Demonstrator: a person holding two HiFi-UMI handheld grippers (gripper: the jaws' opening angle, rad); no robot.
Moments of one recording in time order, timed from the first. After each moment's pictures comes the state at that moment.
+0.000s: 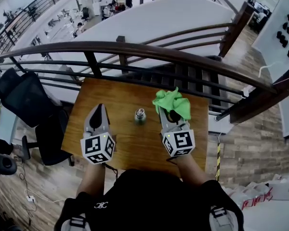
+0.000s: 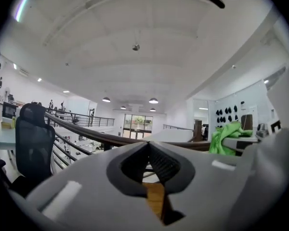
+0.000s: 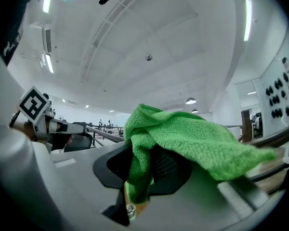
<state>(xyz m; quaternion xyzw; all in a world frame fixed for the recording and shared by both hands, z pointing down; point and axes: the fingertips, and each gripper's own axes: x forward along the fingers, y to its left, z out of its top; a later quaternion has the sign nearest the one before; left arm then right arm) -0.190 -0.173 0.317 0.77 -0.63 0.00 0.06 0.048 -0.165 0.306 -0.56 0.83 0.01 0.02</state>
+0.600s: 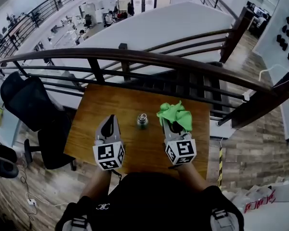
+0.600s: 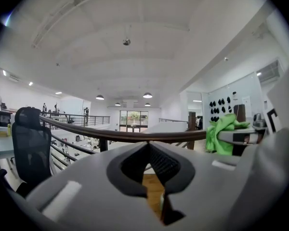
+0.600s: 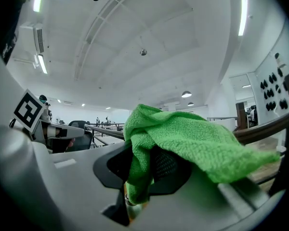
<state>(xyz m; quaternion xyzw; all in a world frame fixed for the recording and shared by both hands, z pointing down) -0.173 -0.150 0.343 0.79 -0.61 0.05 0.05 0.045 -0.138 0.330 -0.57 0.82 -0.03 0.01</state>
